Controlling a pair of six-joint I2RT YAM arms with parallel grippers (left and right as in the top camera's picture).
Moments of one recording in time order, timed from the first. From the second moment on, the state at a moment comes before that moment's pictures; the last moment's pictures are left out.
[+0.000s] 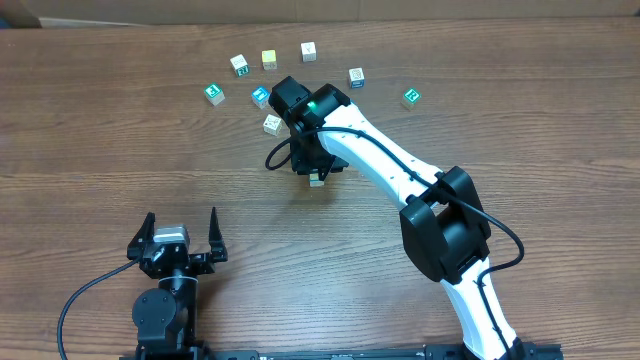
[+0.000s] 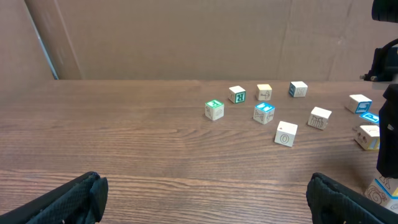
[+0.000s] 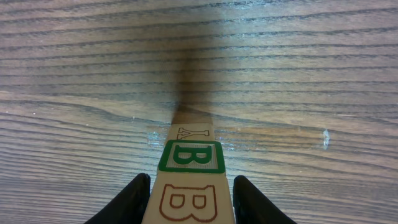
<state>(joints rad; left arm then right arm) 0.02 0.02 0.03 -0.13 -0.06 0.00 0.68 2.30 2.02 -1.21 0.06 0.60</state>
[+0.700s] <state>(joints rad) 0.02 0.02 0.03 -0.13 -0.06 0.00 0.68 2.30 2.02 -1.20 0.06 0.59</state>
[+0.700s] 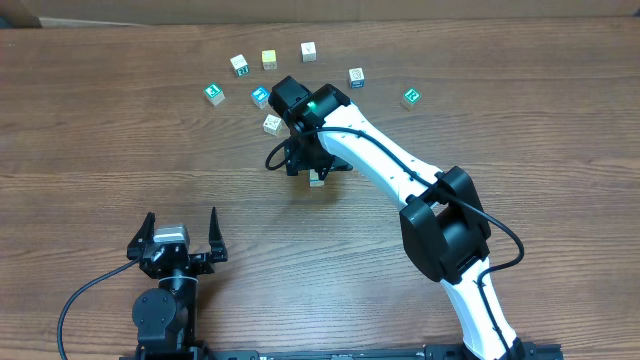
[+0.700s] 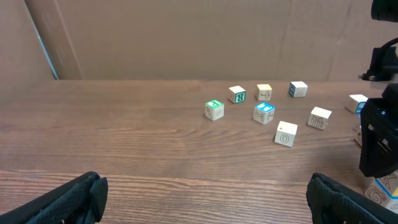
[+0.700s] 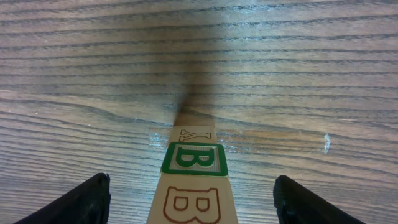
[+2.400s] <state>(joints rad) 0.02 0.02 0.03 -0.13 -0.06 0.00 0.33 2.30 2.47 -1.61 0.10 0.51</state>
